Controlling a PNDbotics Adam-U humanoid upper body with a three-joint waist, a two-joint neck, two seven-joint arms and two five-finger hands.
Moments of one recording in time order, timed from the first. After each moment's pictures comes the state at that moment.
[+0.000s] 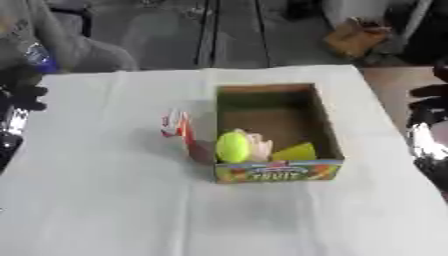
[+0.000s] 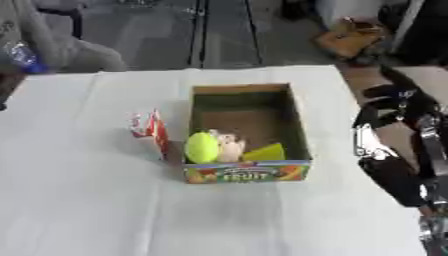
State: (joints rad) left arm -0.17 0.33 0.26 -1.97 -0.18 -0.06 -0.01; right arm -0.28 -0.33 0.09 -1.98 0.48 -0.03 -0.13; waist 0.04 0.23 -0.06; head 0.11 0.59
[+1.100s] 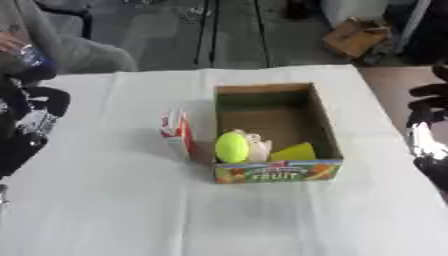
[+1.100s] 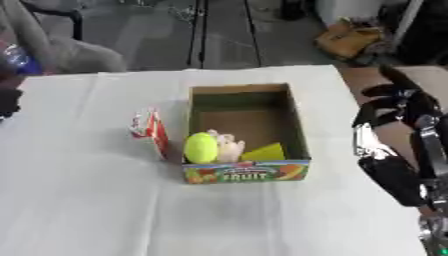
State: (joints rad) left arm -0.25 0.38 0.20 -1.90 -0.29 0.03 -0.09; right arm -0.28 -0.33 0.09 -1.98 0.48 -0.03 -0.13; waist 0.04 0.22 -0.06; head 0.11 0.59
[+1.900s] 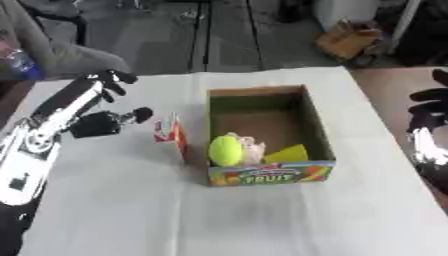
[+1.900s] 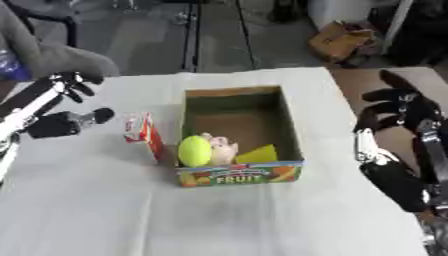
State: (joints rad) left arm -0.63 0.49 -0.02 -1.40 -0.71 -0.18 -0.38; right arm -0.28 -0.33 0.10 -1.98 0.48 -0.04 -0.12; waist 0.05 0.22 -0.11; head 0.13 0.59
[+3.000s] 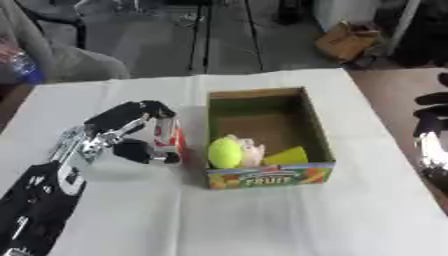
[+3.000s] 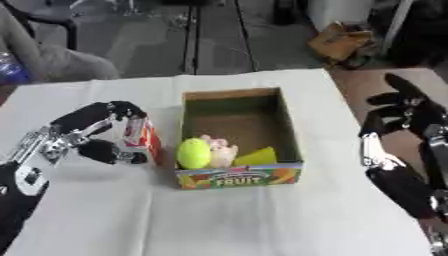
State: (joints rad) left arm -0.70 0.45 -0.08 -1.16 -0.88 -0.41 -0.26; right arm -0.29 -0.33 0.11 -1.98 0.47 -0.04 -0.11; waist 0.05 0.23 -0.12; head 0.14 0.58
